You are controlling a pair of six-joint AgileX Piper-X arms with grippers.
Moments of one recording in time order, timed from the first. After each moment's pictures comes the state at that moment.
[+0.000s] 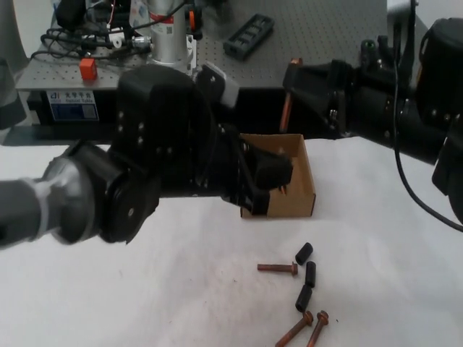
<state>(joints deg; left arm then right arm) -33.1 87.8 -50.9 -18.8 40.3 -7.1 9.4 77.1 -42.8 -25.7 -34.0 34.6</state>
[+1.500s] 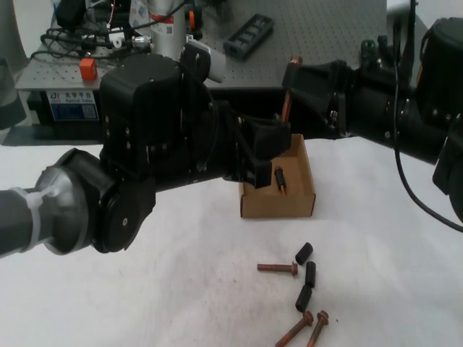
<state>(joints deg) -33.1 87.8 -50.2 -23.8 33.2 -11.4 9.4 77.1 -42.8 -24.3 -37.2 31.8</state>
